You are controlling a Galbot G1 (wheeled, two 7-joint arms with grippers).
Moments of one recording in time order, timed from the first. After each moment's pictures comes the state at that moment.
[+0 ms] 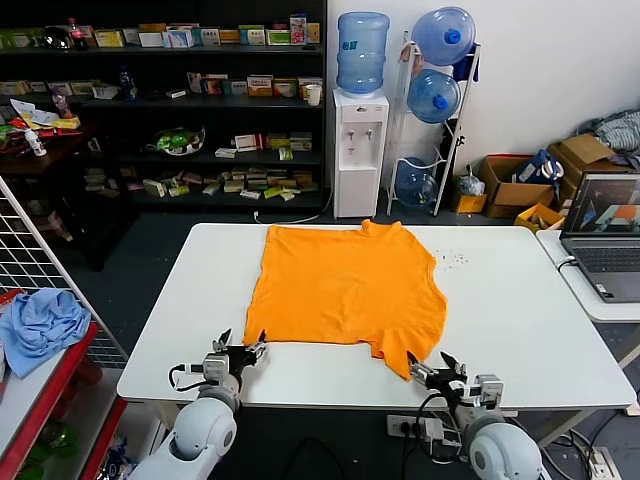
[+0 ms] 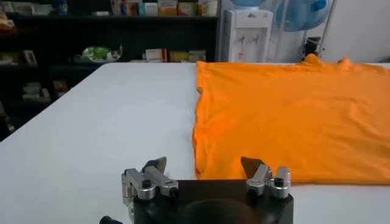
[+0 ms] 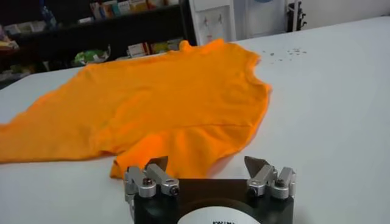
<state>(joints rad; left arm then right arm) 1.10 -1.18 -0.13 -1.62 -0.51 0.29 -0.37 -1.29 1.18 0.39 1.74 0.58 -0.38 0.09</state>
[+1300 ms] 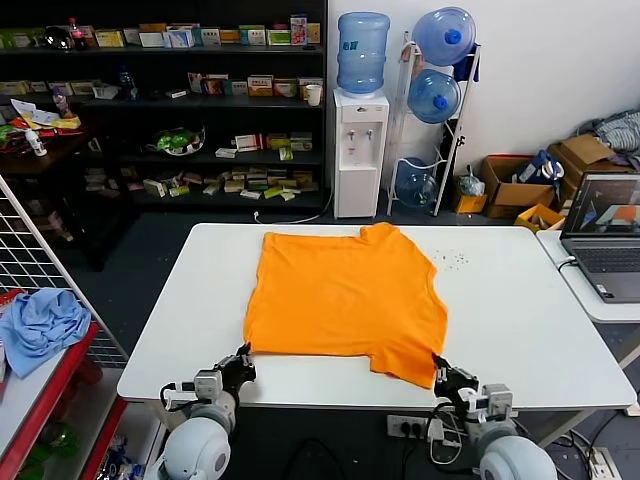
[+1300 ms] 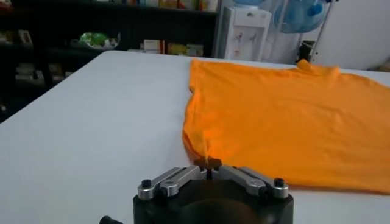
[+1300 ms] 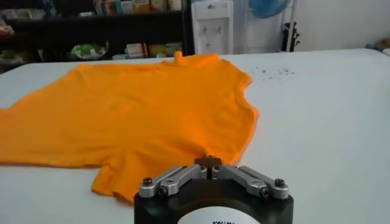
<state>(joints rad) 1.25 -1.14 -0.17 -1.80 -0.56 0.30 -0.38 -1.51 1.10 0.48 1.95 0.46 -0.36 0.11</state>
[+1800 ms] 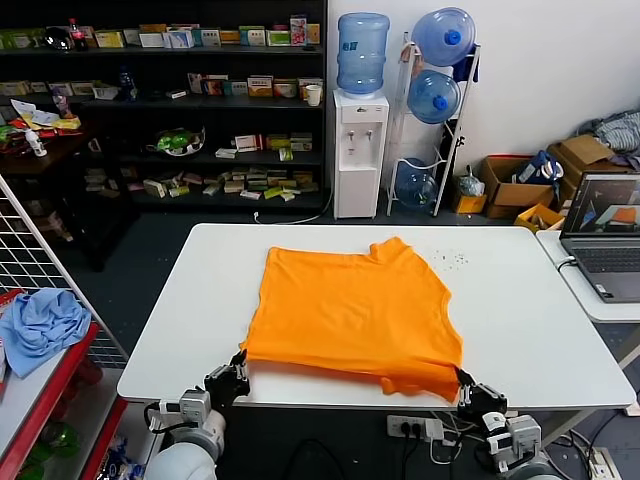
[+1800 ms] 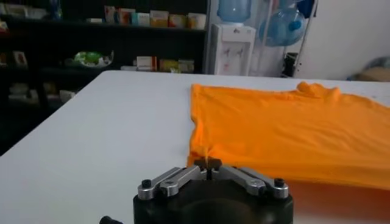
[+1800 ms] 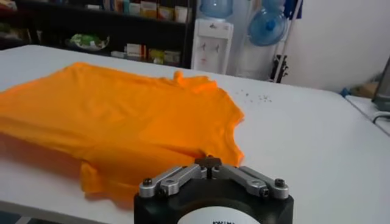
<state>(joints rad) 1.35 -1.11 -0.19 -1.91 -0.48 0.23 -0.36 -1.61 1.07 0.52 2.02 0.28 -0.24 0.09</state>
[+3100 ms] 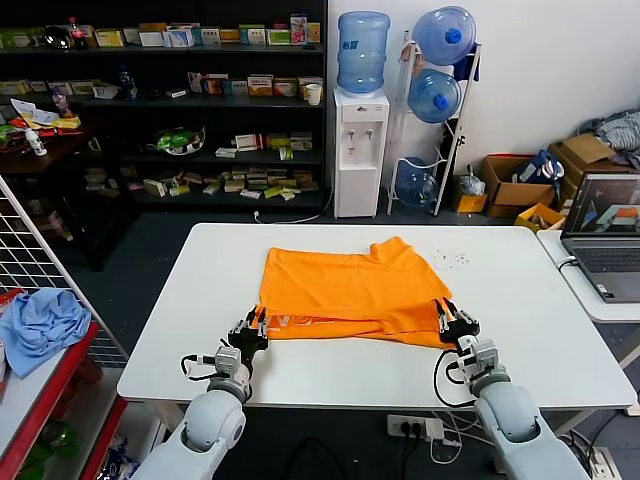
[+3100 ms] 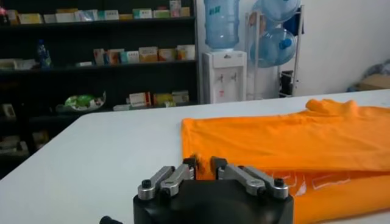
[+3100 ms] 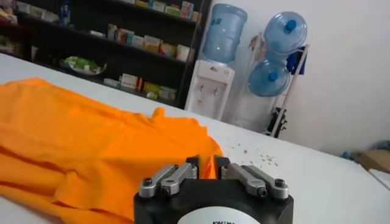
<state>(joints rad) 1.06 -1.18 -0.09 -1.60 -0.39 0.15 -0.30 -1.13 1.07 0.35 1.58 0.29 -0.20 0.05</state>
